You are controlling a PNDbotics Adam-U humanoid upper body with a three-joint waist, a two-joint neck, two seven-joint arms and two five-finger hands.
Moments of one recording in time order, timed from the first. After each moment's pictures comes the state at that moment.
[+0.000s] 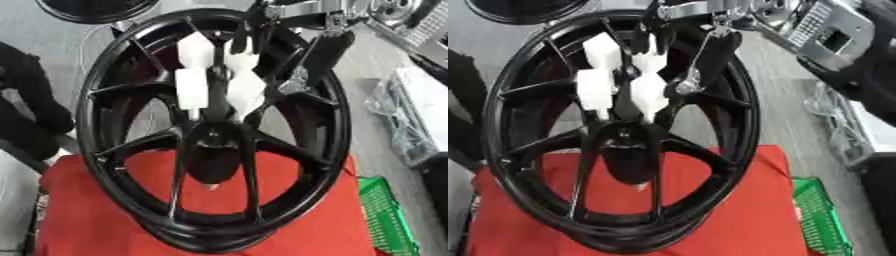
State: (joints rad) left arm -0.37 0.41 -0.09 -1.82 0.41 0.04 0.49; right arm -1.06 -0.88 0.67 -1.72 0.12 0.07 0.64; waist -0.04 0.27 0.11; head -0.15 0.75
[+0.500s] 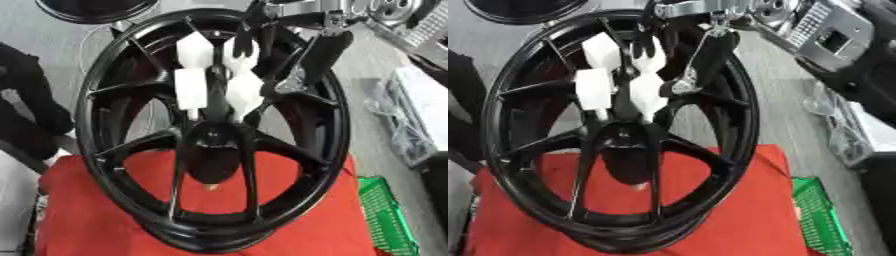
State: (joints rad) left arm -0.37 0.41 -0.10 -1.82 0.41 0.04 0.49; right arm -1.06 -0.88 0.67 -1.74 0.12 0.08 0.63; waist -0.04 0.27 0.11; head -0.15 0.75
